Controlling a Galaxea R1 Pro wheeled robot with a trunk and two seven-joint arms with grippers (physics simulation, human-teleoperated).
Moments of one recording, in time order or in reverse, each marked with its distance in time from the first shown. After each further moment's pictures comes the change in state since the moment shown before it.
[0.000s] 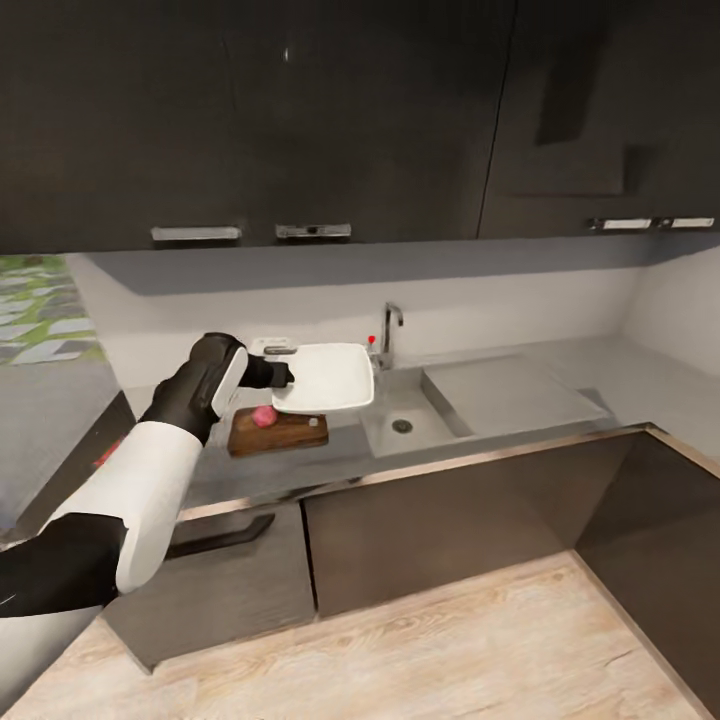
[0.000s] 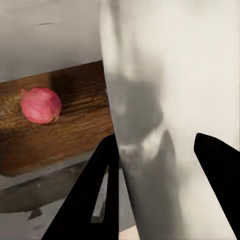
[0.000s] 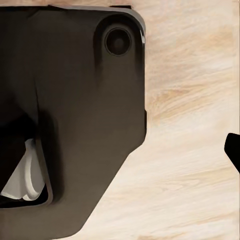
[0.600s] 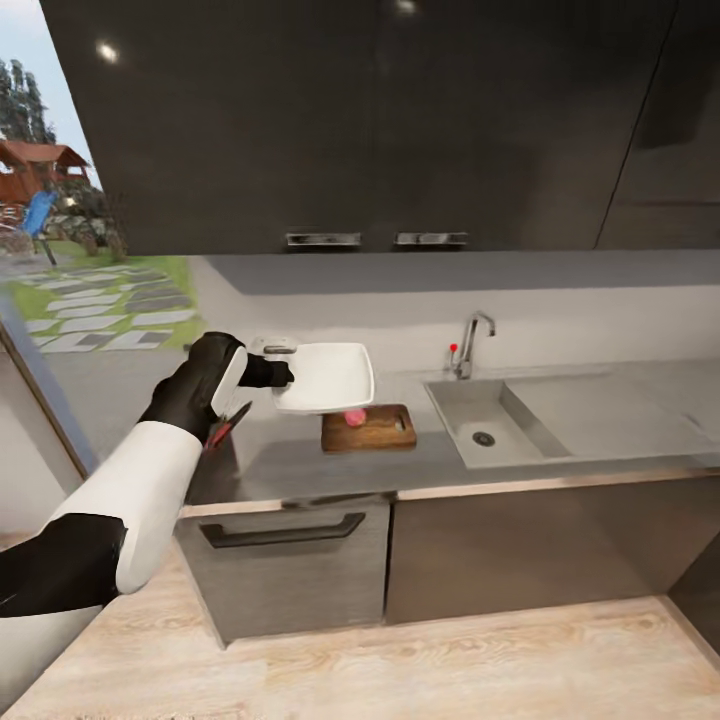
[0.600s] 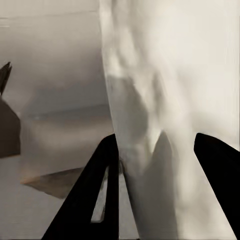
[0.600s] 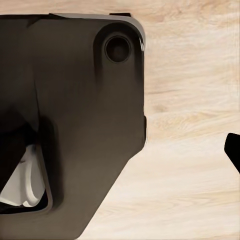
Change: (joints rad) left arm 0.000 0.001 0.000 -0.005 -0.001 0.002 0.000; right arm 0.000 -0.002 0.000 0.000 0.000 -0.002 0.001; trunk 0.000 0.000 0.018
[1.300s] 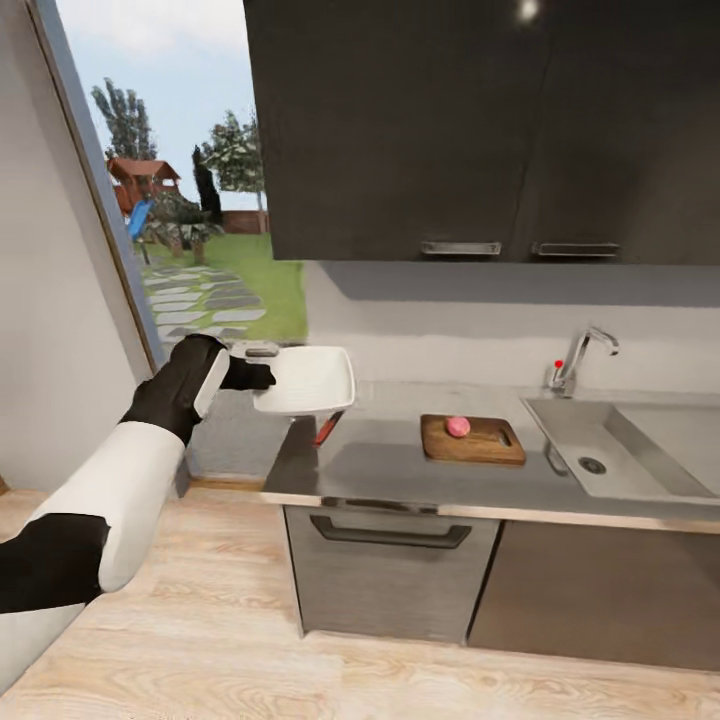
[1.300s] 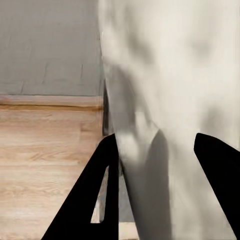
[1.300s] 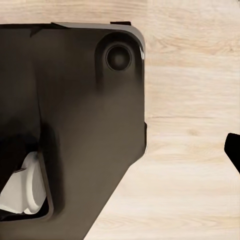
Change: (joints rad) left arm 0.000 0.060 0.001 0.018 -0.002 0.000 -0.001; right arm 0.000 0.002 0.000 -0.002 0.000 0.000 -0.001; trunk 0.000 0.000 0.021
